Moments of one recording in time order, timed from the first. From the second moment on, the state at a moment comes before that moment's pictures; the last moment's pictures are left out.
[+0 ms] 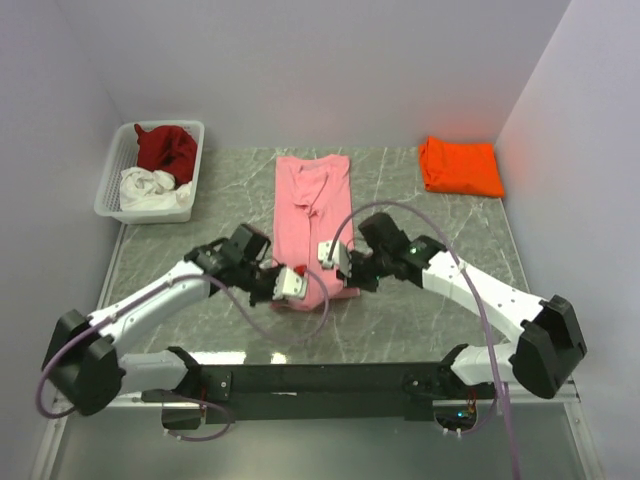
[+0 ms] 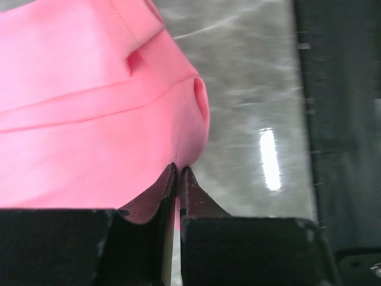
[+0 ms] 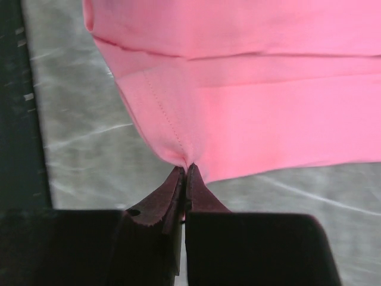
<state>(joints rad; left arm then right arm) -0.69 1.17 0.80 -0.66 0.60 0.92 0.74 1.27 0.91 -0.62 -0.43 -0.69</state>
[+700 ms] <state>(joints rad) -0.26 2.09 1.76 -0.86 0.70 1.19 0.42 2.00 1.68 -0.72 -0.46 -0.91</state>
